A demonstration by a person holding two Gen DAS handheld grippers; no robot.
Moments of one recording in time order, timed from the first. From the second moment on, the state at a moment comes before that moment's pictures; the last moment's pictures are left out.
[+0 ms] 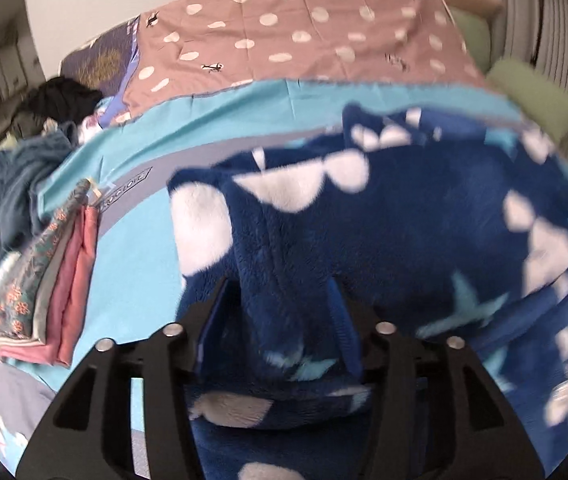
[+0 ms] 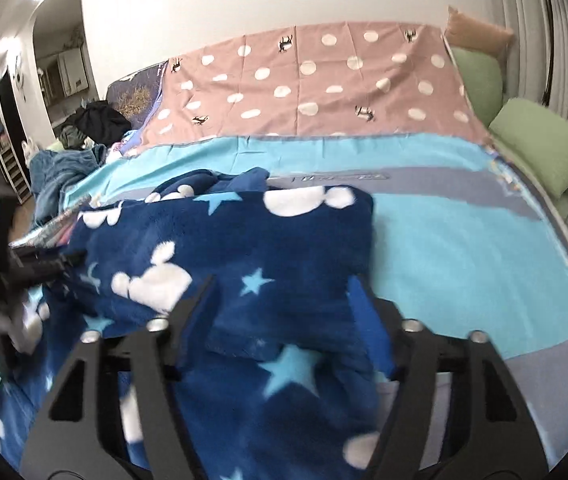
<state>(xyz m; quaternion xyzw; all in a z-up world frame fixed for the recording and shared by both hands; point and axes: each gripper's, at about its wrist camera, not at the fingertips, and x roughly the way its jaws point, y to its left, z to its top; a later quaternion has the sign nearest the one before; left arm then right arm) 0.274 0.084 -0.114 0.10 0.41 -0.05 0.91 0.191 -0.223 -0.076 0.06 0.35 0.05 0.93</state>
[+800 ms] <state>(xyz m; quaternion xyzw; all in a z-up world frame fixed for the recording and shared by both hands) 0.145 0.144 -0.117 0.06 0.44 -0.15 0.88 0.103 -0.277 -0.096 0.14 0.42 0.02 0.90</state>
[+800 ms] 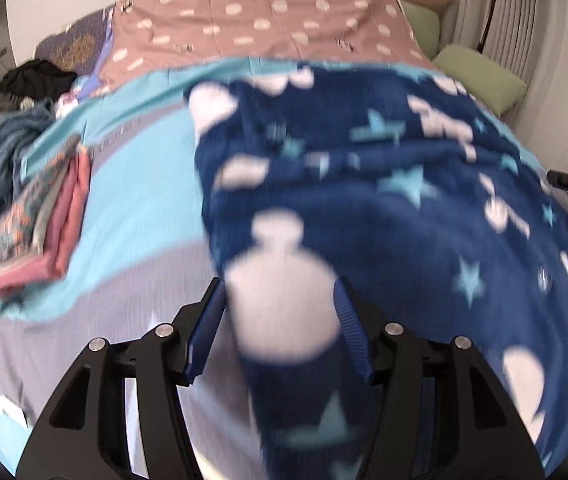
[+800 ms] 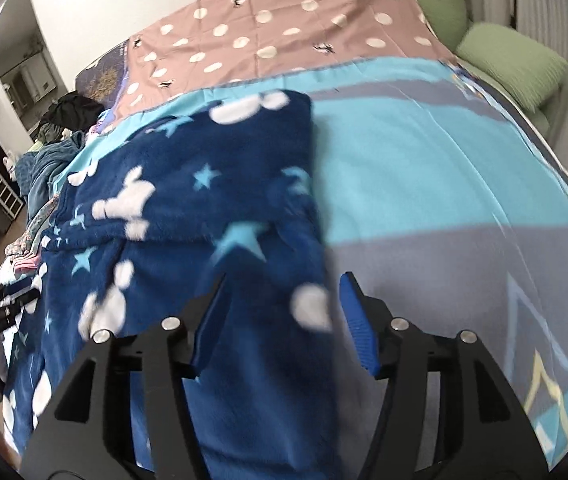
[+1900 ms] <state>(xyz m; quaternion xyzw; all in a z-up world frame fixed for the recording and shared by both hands) -0.042 0.163 -0.105 0.00 0.40 -0.19 0.90 -0.085 -0.254 -0.073 0.13 0.34 0.09 0.93</state>
